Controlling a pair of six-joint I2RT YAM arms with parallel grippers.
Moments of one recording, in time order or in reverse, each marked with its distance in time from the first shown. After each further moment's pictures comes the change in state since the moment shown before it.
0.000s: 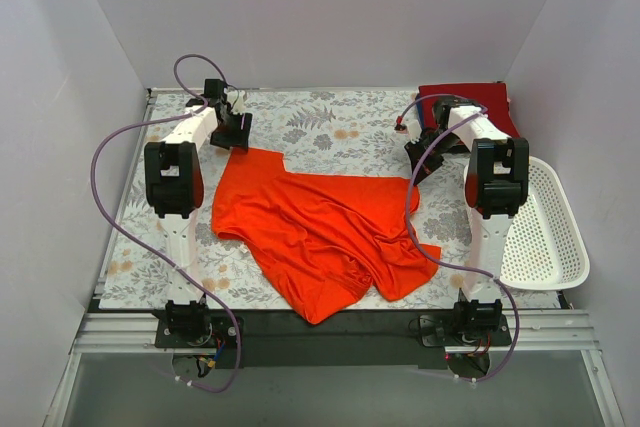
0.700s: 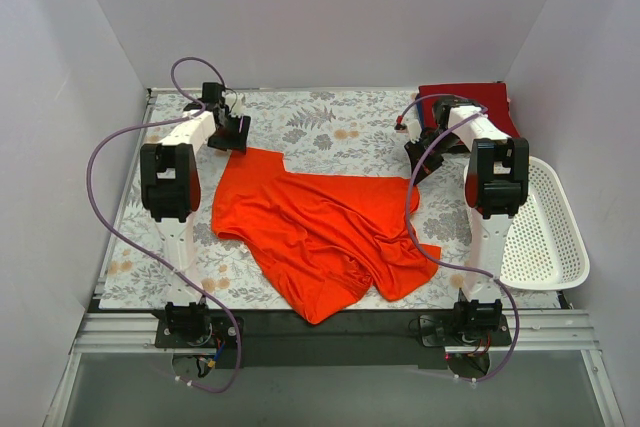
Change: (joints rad) left arm 0.000 -0.068 -0.111 0.070 -0.018 0.020; right arm 0.000 0.000 0.000 -0.001 -0.007 0.014
